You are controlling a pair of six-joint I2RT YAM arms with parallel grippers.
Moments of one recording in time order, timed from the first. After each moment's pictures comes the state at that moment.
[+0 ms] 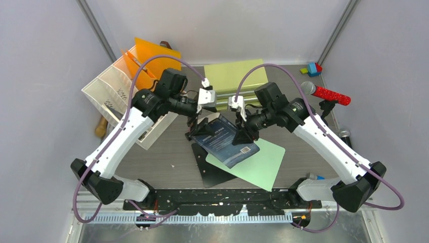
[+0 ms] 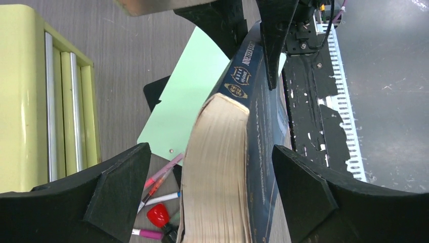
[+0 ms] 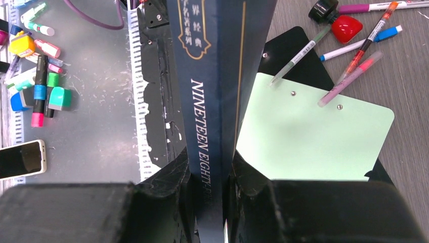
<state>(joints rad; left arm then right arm) -0.60 1.35 1.56 -0.93 0.85 0.65 0.64 1.26 1.36 -0.97 -0.76 -0.38</state>
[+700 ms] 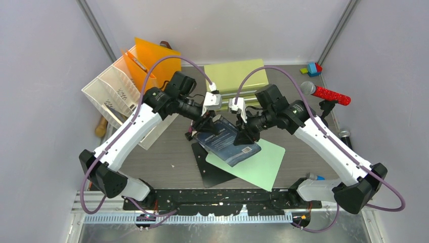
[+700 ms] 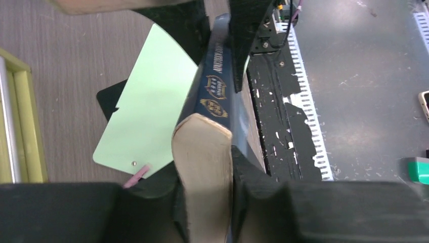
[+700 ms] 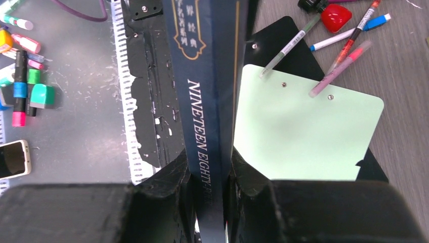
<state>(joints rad) -0.64 1.44 1.55 -0.97 0.96 0.67 0.64 1.25 1.33 -0.96 -0.71 -0.39</state>
